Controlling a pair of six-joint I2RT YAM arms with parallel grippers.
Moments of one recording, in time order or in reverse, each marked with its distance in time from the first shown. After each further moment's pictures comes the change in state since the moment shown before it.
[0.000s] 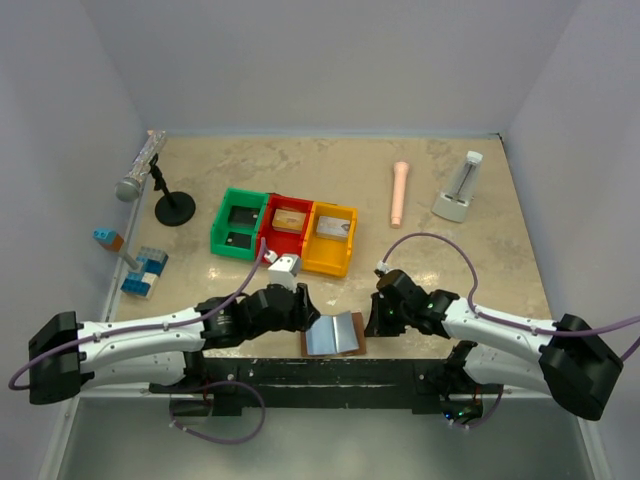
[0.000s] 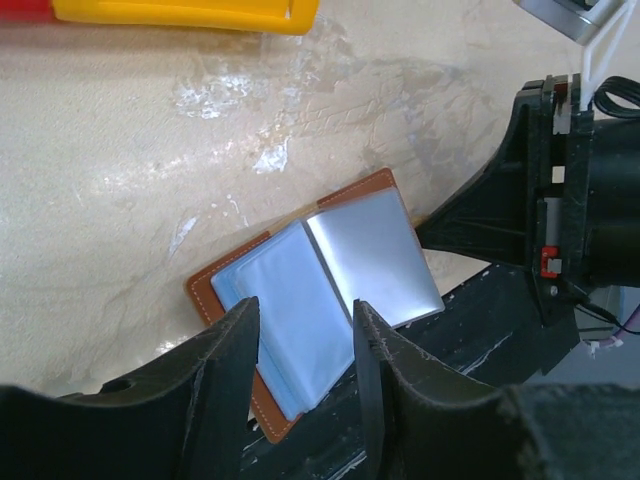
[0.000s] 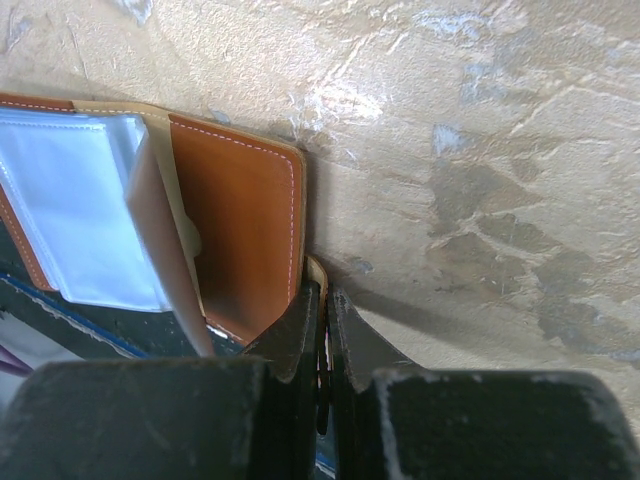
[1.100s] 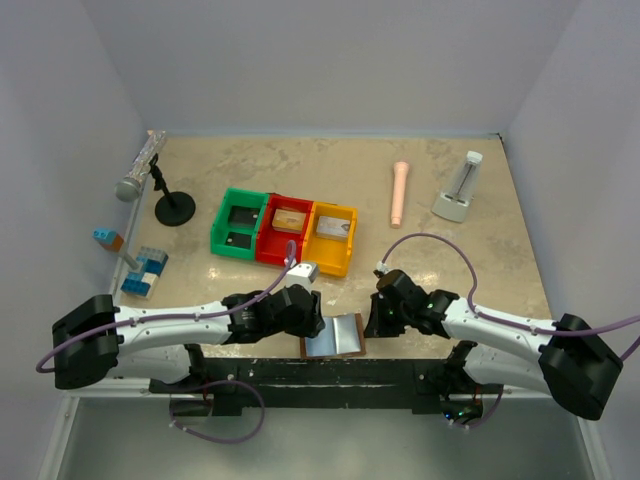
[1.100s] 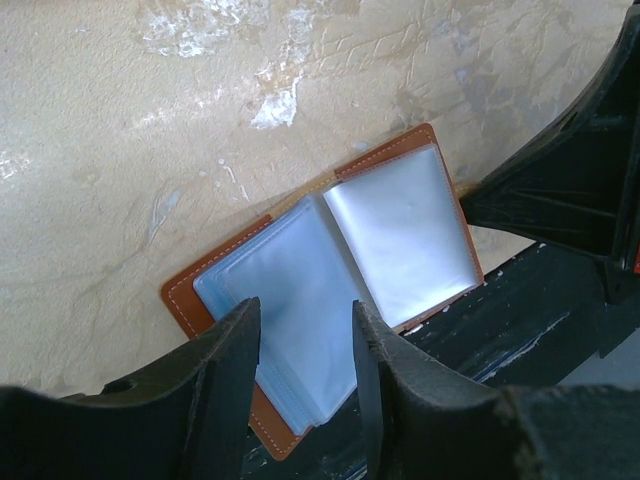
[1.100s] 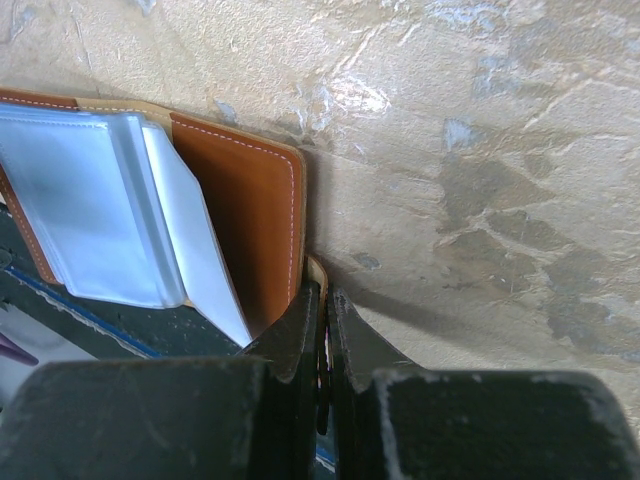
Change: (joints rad) left arm -0.001 0.215 0.052 0.018 0.089 0.020; right arm 0.000 0.002 0.000 0.002 -0.018 -0.003
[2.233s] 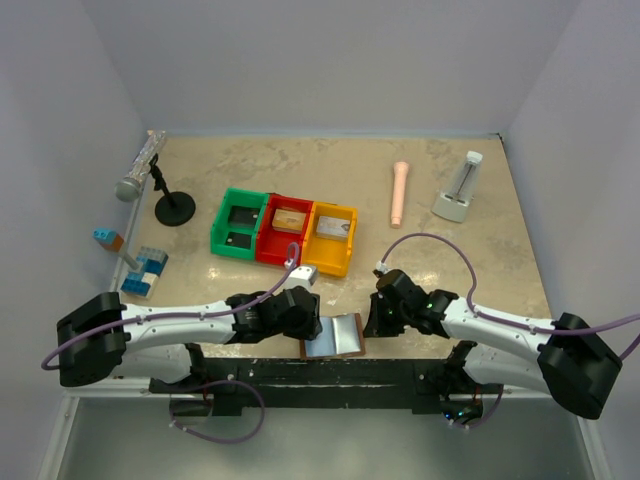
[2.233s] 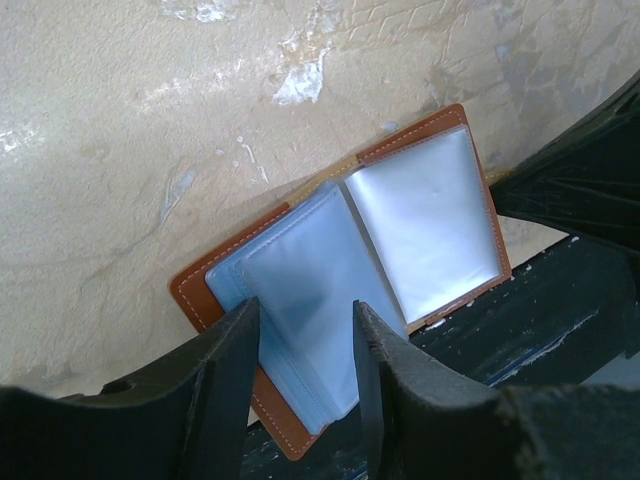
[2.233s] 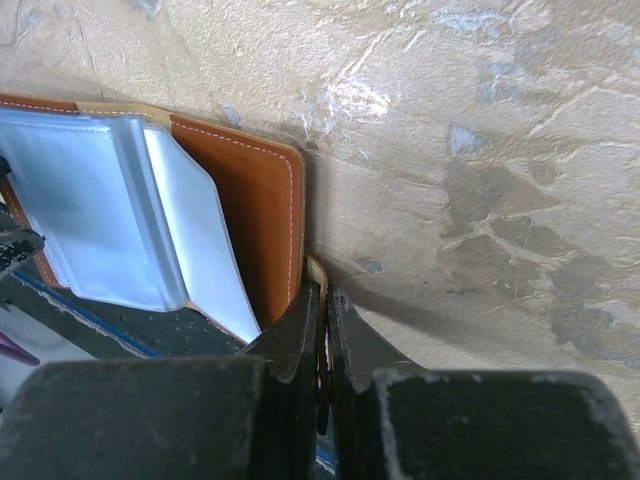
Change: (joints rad) left arm 0.000 0.033 0.000 -0.036 0.006 -0.022; right arm 0.000 0.007 0.000 0.012 -0.002 0.000
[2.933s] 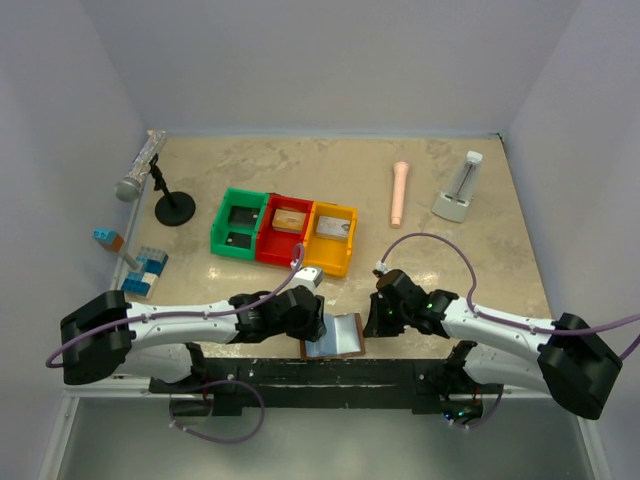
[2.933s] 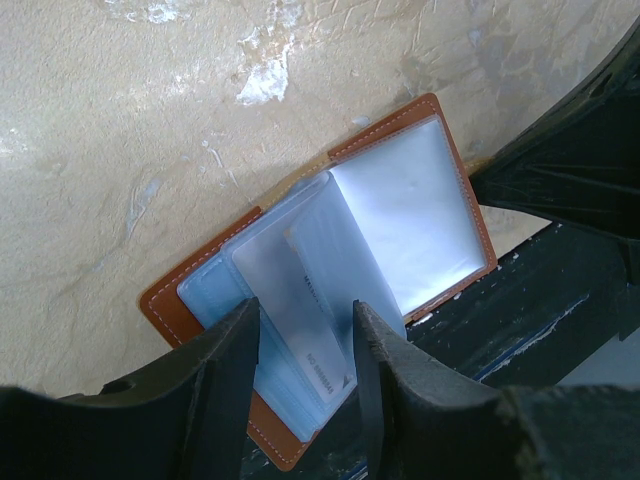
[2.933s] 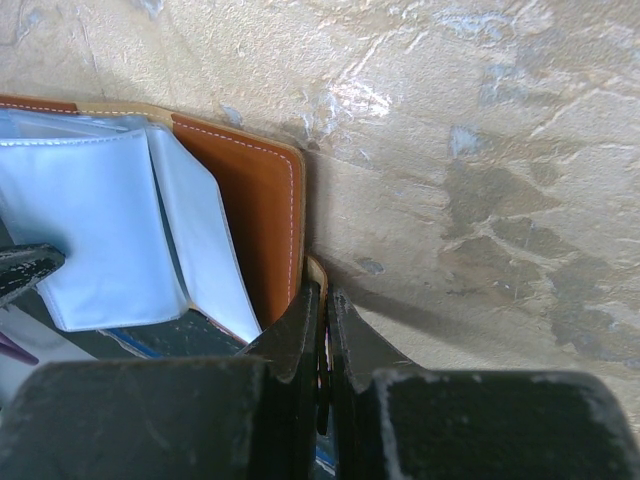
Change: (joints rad) left arm 0.000 0.025 0.000 0.055 0.047 0.042; right arm 0.000 -0.001 0.000 0.002 0.000 -0.004
